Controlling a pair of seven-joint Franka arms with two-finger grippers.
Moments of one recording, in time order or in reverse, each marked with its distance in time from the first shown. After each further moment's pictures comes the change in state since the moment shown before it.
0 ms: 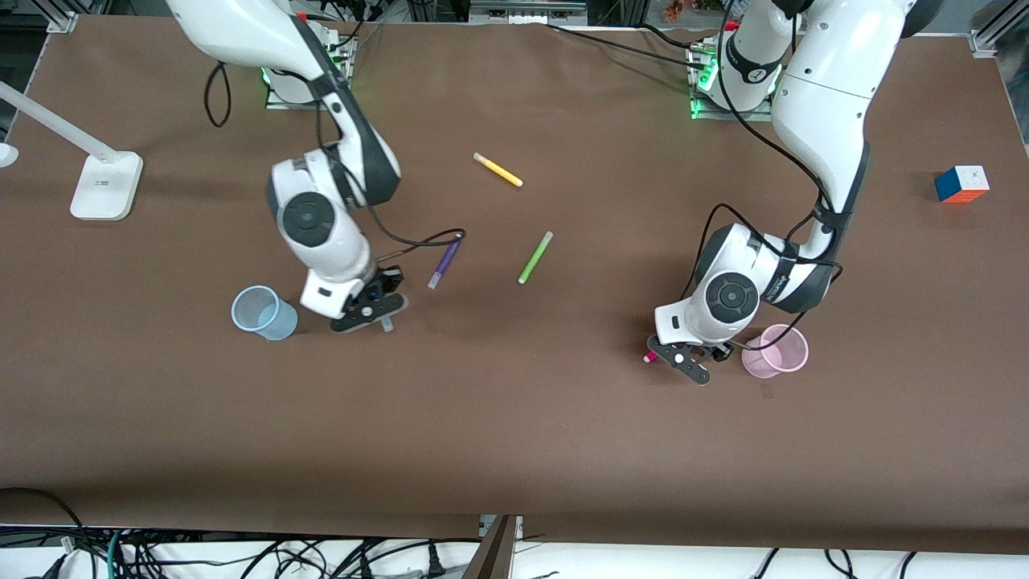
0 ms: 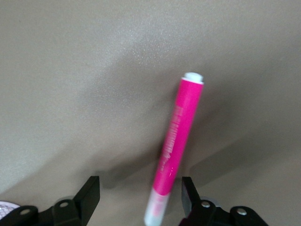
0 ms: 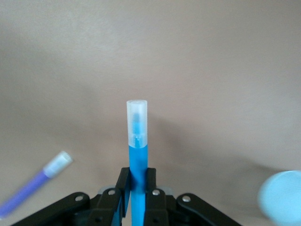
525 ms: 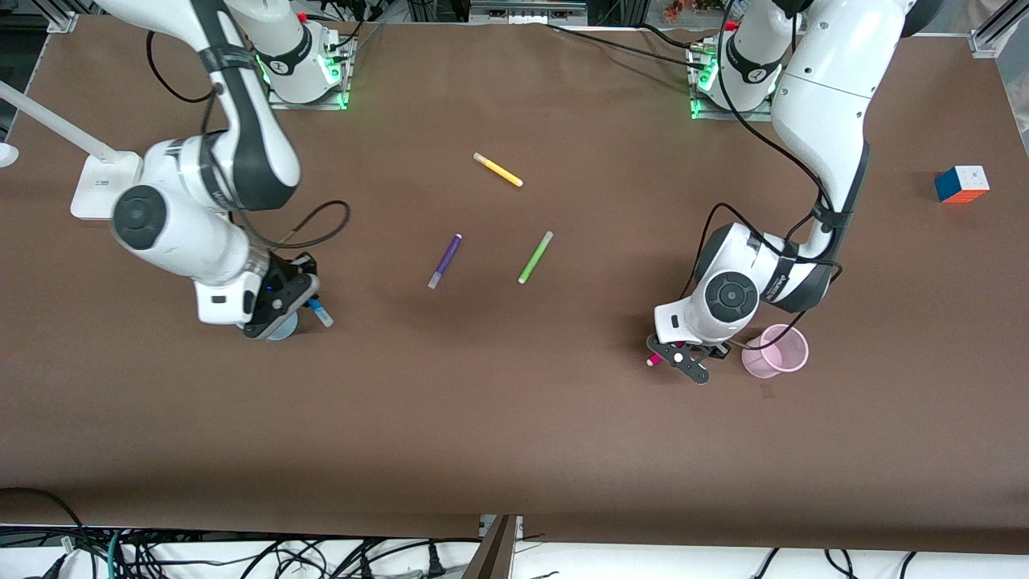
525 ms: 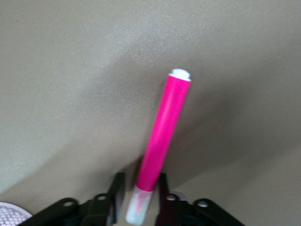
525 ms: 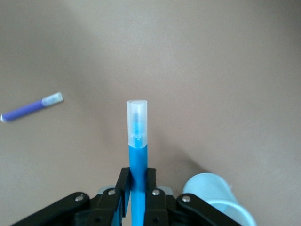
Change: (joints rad) left arm -0.001 -0.002 -0.001 -0.003 0.000 0.002 0.004; right arm -0.081 -0.106 -0.135 0.002 0.259 -0.138 -0.727
